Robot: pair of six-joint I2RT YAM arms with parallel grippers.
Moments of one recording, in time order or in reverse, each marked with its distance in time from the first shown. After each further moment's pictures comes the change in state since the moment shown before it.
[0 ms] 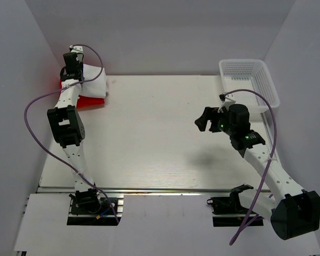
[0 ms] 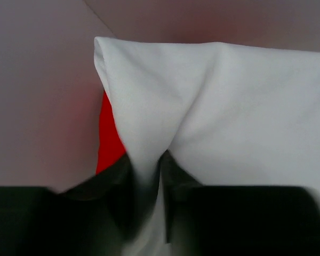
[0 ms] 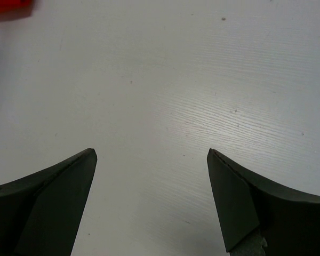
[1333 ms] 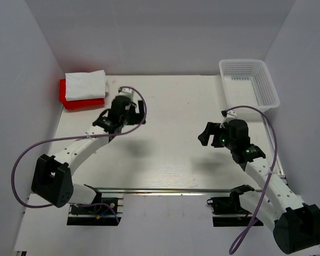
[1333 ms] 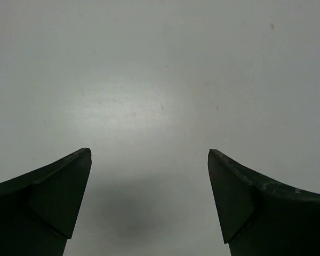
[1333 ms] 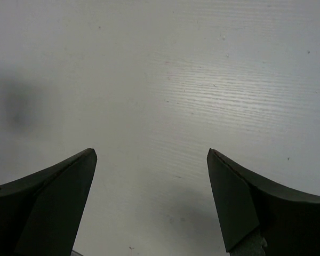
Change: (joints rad) left arm -0.608 -0.856 -0.991 -0.001 0.097 -0.608; right arm 0.000 -0.127 -0.185 -0.056 0.047 0.053
